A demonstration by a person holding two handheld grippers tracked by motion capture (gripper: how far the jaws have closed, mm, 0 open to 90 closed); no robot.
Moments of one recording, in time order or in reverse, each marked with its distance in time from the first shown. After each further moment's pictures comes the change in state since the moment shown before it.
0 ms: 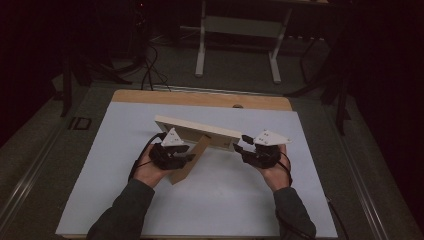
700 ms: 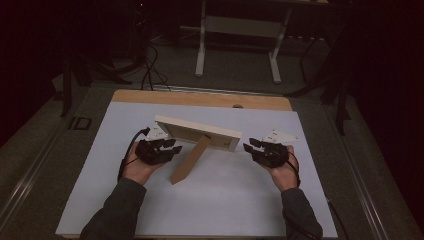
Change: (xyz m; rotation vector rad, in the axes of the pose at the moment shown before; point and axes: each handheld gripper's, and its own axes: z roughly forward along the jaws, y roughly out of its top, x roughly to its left) left arm 0.024 -0.011 -0.017 -0.029 0.107 -0.092; right arm -0.023 -0.014 -0.006 0.064 -0.022 0.081
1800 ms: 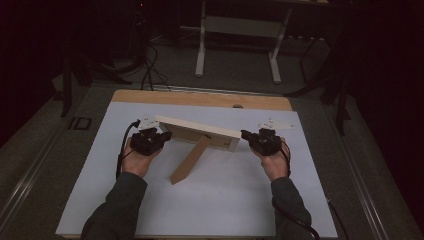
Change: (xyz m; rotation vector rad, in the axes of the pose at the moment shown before) left arm 0.022 0.007 0.001 -0.048 0.087 -0.134; right arm -0.008 0.023 0.026 -0.034 0.009 0.147
